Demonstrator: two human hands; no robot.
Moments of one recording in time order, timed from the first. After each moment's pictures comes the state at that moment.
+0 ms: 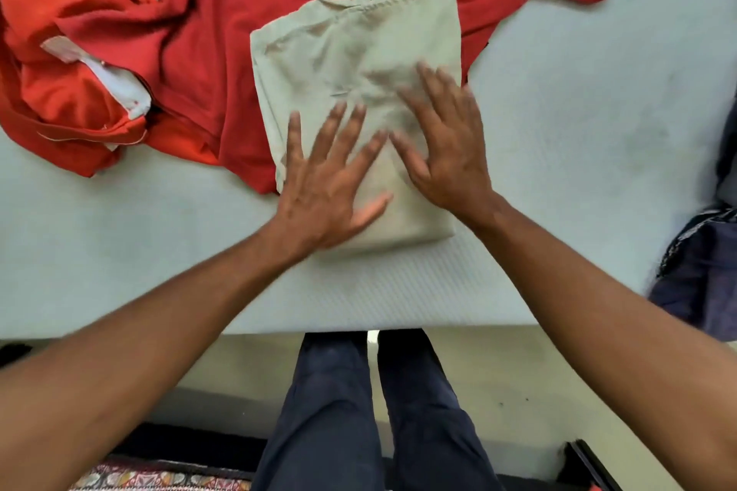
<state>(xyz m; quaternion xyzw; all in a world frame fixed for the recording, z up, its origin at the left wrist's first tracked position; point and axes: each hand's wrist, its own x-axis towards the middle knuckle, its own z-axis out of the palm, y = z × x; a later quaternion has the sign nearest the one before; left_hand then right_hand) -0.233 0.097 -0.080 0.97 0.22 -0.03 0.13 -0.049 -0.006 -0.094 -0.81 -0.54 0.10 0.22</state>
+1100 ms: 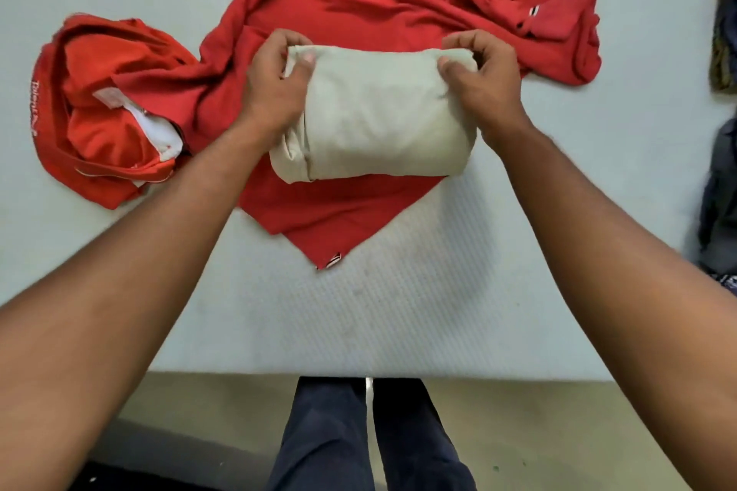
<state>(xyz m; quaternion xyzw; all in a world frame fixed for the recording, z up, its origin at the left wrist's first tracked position) -0.176 0.258 -0.073 0.70 0.48 0.17 0.51 0.050 0.107 -0.063 -0.81 -0.25 0.32 0.42</state>
